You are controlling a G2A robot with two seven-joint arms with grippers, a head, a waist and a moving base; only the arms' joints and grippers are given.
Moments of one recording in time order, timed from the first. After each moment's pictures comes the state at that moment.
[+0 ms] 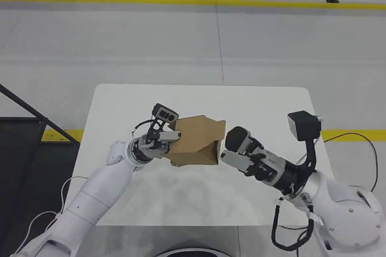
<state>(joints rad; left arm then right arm) 0.89 -1.17 -0.98 -1.29 -1.37 -0.39 -1.43 -1.29 -1.11 1.40 -2.31 -0.03 -0.04 0.70</state>
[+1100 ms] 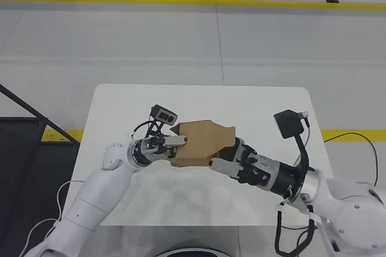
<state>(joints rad) 0.97 -1.19 -1.08 -1.38 -1.17 -0.40 -1.35 -1.20 -1.09 1.38 -2.35 -0.01 0.18 0.85</state>
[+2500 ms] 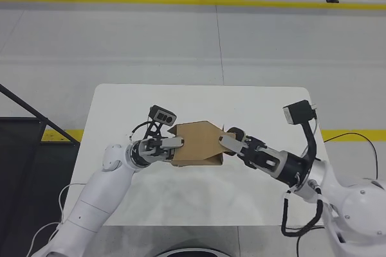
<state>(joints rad) 0.99 -1.23 -1.14 -1.39 -1.16 -0.38 -1.41 -1.19 -1.07 1.42 -2.29 0.08 0.23 0.82</state>
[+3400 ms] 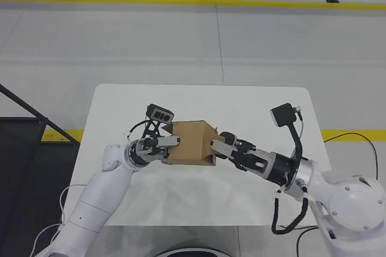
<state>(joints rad) 1.00 -1.25 -1.17 -1.38 -1.16 -0.38 -1.42 -1.17 -1.06 1.35 -2.26 0.05 0.22 0.83</state>
